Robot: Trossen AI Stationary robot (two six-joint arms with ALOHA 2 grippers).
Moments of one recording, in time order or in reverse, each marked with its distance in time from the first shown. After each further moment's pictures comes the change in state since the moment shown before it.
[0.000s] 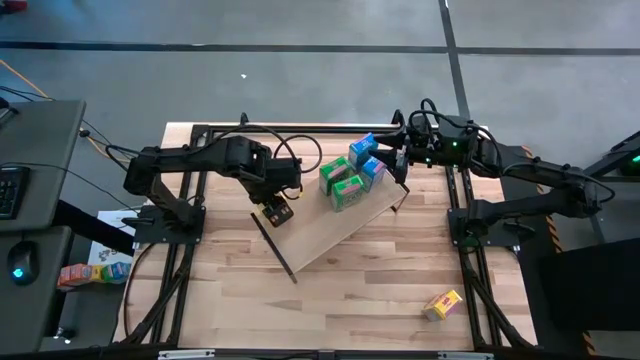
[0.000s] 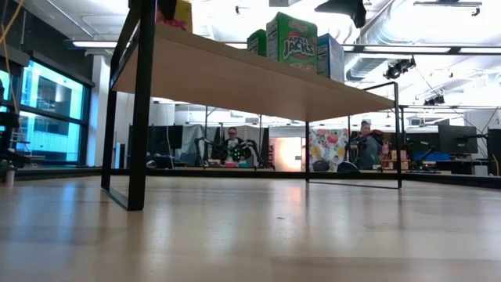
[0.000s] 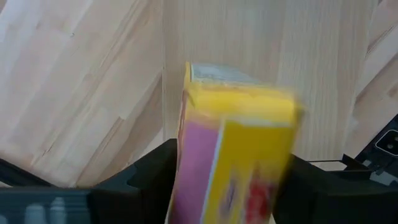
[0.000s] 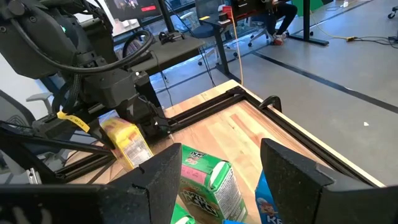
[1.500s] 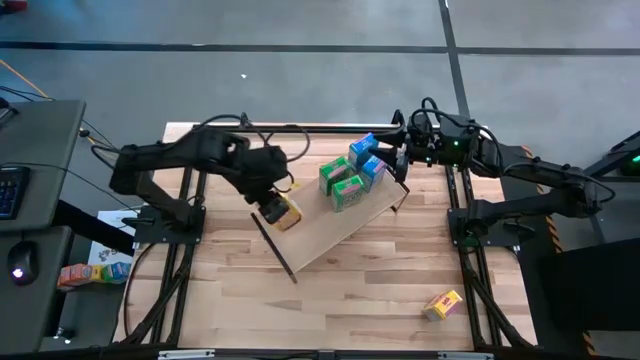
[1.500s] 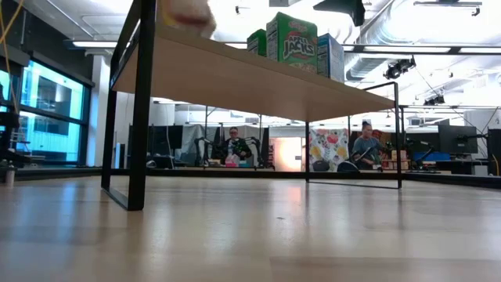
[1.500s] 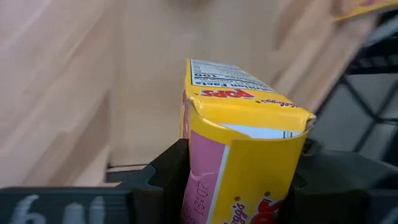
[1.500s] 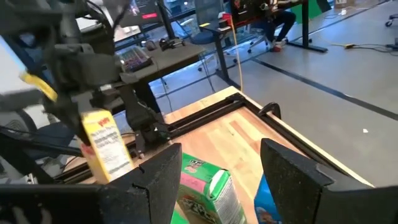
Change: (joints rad) left arm -0.012 -0.110 0.002 0.126 0.095 -0.090; right arm 0.000 0.000 0.000 0.025 0.002 -0.008
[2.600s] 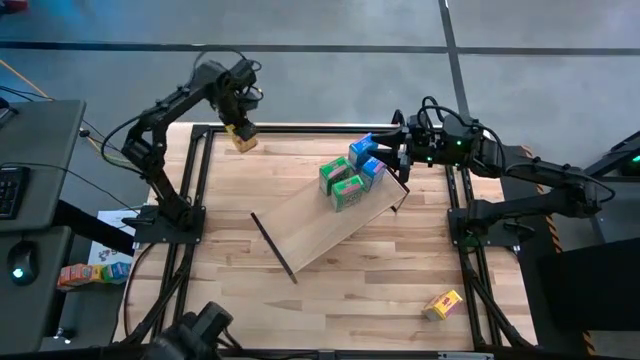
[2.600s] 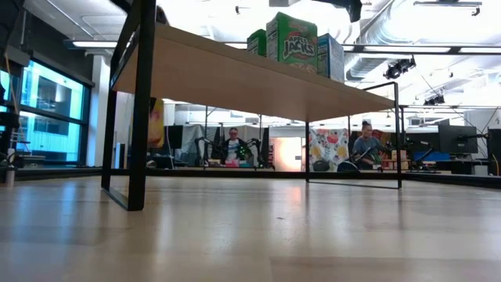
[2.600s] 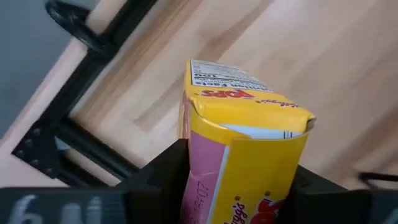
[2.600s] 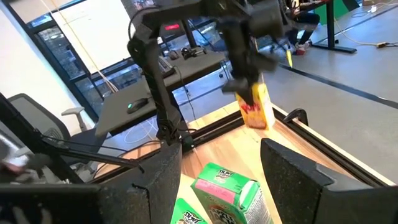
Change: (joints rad) left arm 0.988 0.171 -0.216 0.024 -0.071 0.973; right arm 0.000 0.001 0.000 0.059 -0.074 0.054
